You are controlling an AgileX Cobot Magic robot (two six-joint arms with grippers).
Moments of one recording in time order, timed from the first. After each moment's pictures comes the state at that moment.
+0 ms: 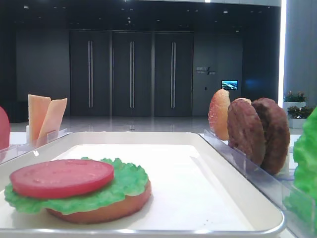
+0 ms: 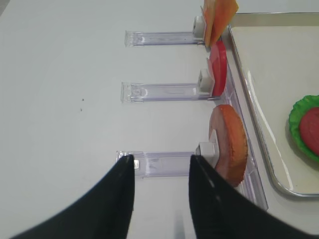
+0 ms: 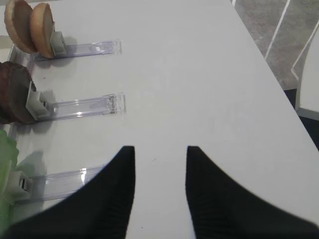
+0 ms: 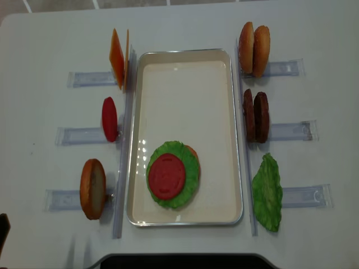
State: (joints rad) left arm 0.04 -0.02 -0.47 -0.01 1.11 0.02; right arm -0.06 -0.01 -0.51 0.00 1.13 0.01
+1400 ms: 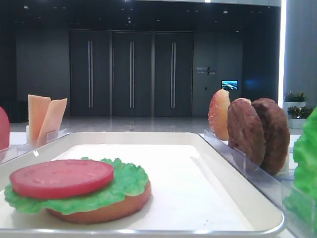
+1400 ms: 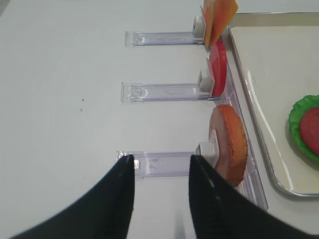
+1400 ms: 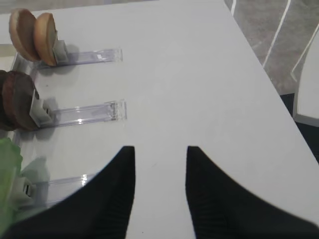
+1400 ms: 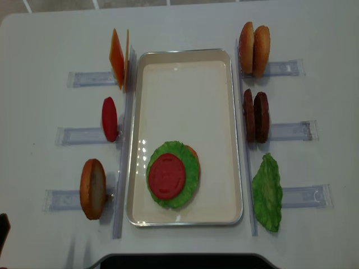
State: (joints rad) left arm 0.04 -0.02 -0.47 -0.01 1.11 0.02; right arm -0.06 0.03 -0.55 0.00 1.13 0.01
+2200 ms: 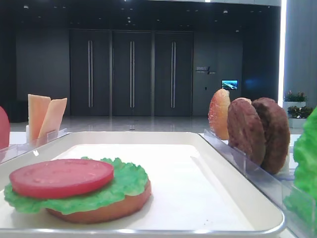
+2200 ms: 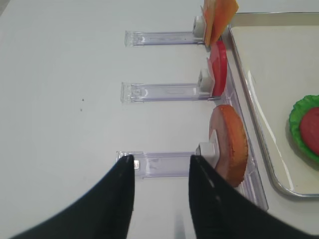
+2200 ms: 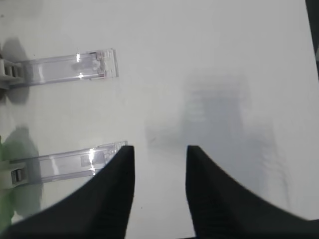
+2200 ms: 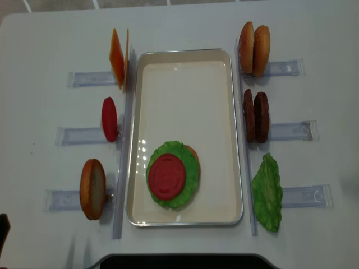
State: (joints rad) left arm 0.04 -0.02 -0.47 -0.01 1.11 0.02; right arm -0.06 0.99 -0.94 0.00 1.20 0.00
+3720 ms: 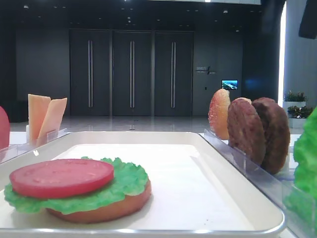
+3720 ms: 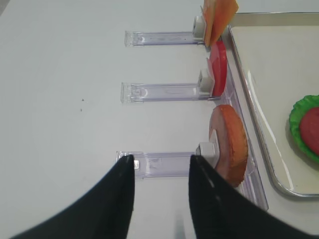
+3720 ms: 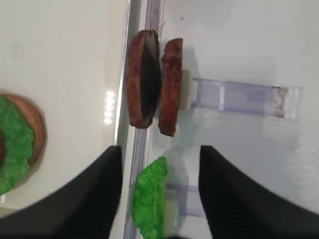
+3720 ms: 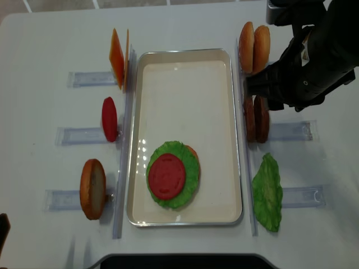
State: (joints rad) left arm 0.04 -0.02 -0.47 -0.01 1.11 0.02; right arm 0.61 1.43 -1.15 -0.08 1.06 0.48
